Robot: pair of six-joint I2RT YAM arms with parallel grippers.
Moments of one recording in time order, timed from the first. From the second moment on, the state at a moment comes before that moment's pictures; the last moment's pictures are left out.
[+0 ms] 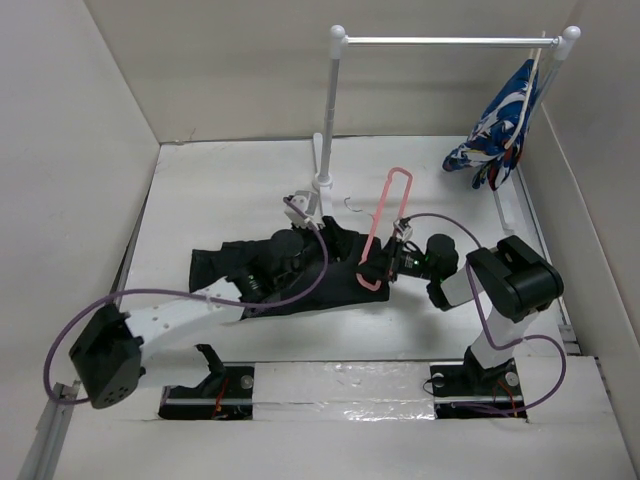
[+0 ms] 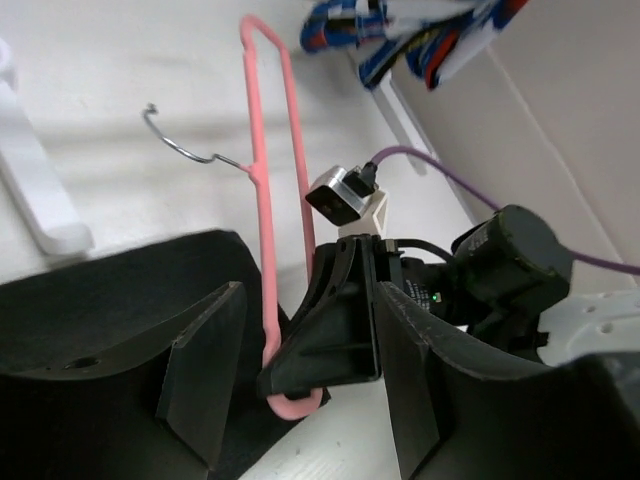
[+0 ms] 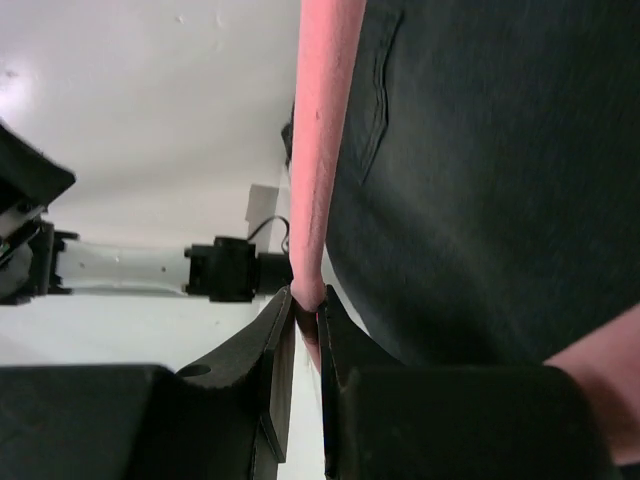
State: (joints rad) left arm -0.93 1.13 0.70 0.32 -0.28 -0.61; right arm 0.36 1.76 0.39 1.26 -0.85 1.19
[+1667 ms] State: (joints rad) left arm -1.04 1.53 0.55 0.68 -0.20 -0.90; right arm 0.39 1.49 0.12 1.28 -0.89 1.08
